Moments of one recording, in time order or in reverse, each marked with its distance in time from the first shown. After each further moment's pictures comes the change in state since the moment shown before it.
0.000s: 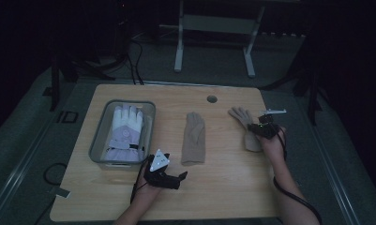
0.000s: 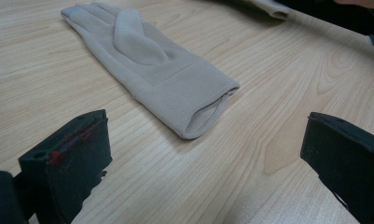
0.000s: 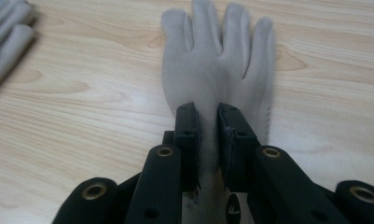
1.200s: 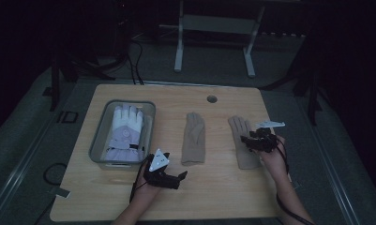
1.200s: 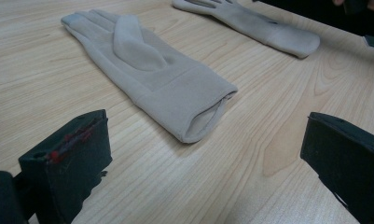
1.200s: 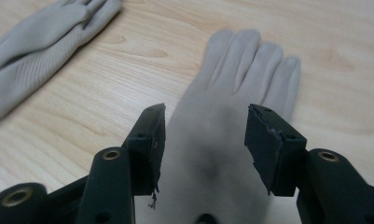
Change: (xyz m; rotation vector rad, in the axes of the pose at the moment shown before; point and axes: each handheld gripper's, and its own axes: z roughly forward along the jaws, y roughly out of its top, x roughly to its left) left arm 0.001 0.002 -0.003 -0.009 -0.010 0.015; right arm 0.034 -0.030 -0.035 -0.052 0.080 -0.196
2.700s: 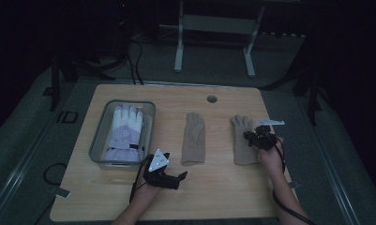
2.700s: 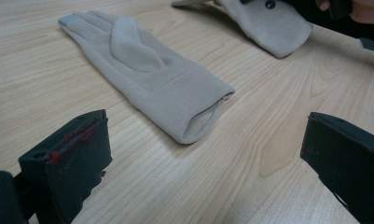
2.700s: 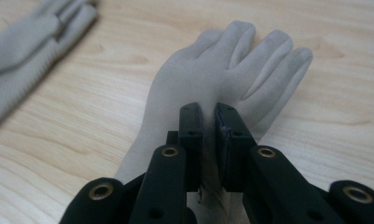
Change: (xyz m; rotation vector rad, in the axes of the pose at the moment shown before) left arm 0.000 -0.001 0.000 -0.006 -0.010 -0.002; right arm -0.001 0.003 0.009 -0.005 -0.056 0.115
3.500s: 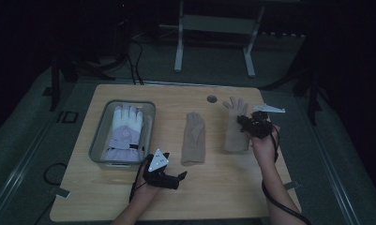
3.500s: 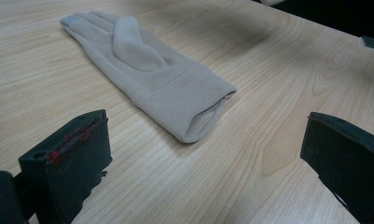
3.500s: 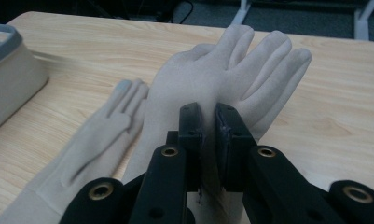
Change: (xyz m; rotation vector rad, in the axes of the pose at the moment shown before) left arm 0.001 0.000 -0.001 0.003 0.005 0.011; right arm 0.046 0.058 -0.033 -0.147 0.019 0.059
